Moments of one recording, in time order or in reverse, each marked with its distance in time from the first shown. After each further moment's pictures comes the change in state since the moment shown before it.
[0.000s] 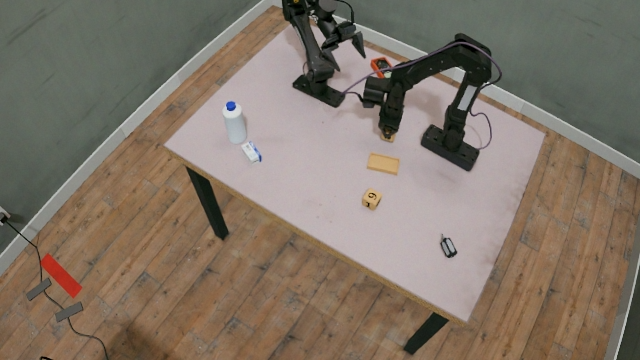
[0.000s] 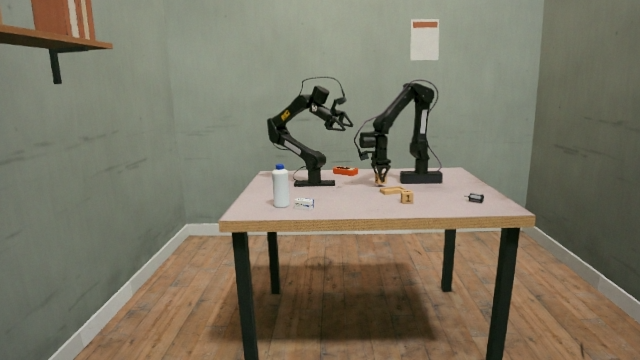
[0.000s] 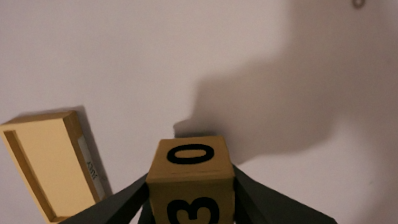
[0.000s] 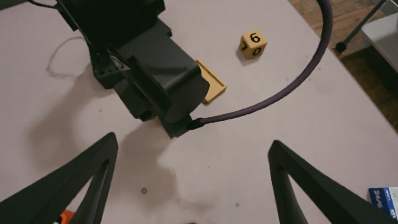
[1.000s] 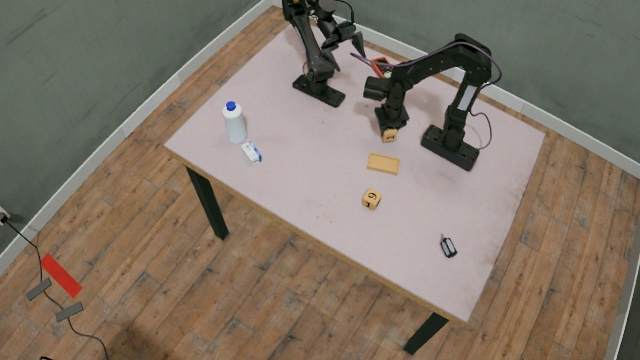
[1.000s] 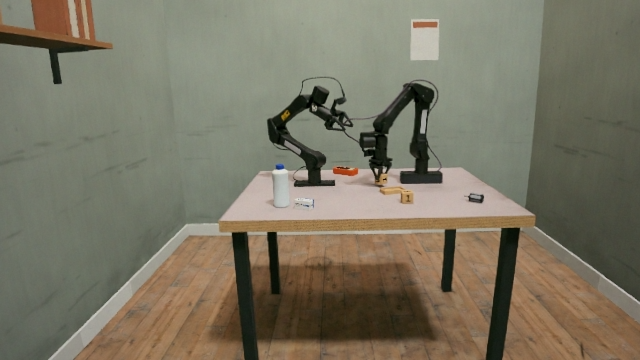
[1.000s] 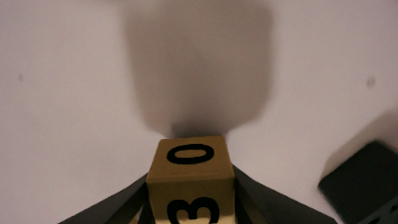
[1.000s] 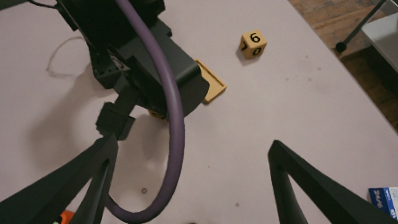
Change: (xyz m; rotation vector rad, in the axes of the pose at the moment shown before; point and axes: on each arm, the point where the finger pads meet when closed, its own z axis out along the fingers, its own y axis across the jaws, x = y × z) left arm 0.000 0.000 0.000 0.000 0.001 1.063; right arm 0.000 0.000 0.000 0.000 0.000 0.000
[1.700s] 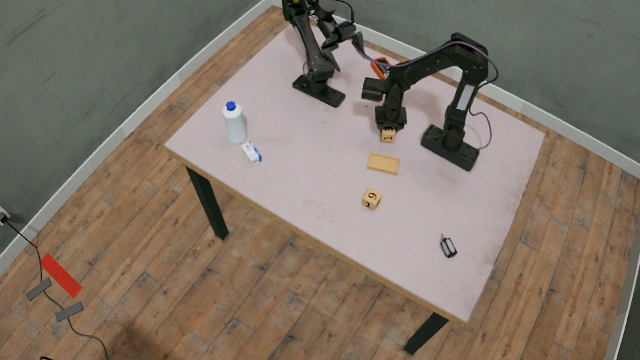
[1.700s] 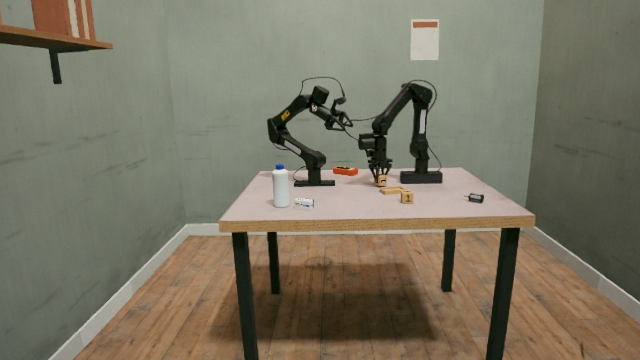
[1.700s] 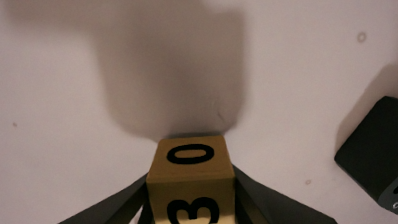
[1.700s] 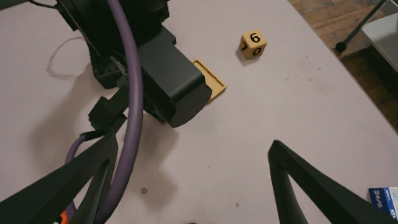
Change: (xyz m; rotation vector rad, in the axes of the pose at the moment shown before) left arm -0.001 0.000 0.005 0.023 0.004 0.239; right arm 0.000 0.000 0.000 0.000 0.000 0.000
